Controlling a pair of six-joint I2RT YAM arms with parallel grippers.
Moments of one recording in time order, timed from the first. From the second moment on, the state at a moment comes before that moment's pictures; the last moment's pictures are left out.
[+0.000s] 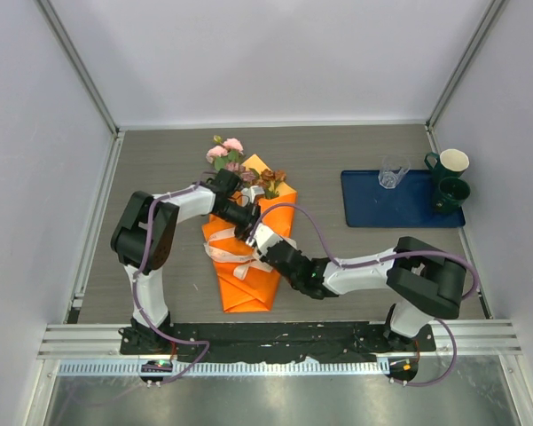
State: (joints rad) left arm -0.44 1.94 1.18 -0.50 1.02 -0.47; right arm 1.12 1.61 0.66 0.34 0.56 -0.11
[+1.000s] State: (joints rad) left arm -0.37 1.43 1.05 -0.74 0.10 -0.50; right arm 1.13 1.48 0.64 0.13 0.34 0.14
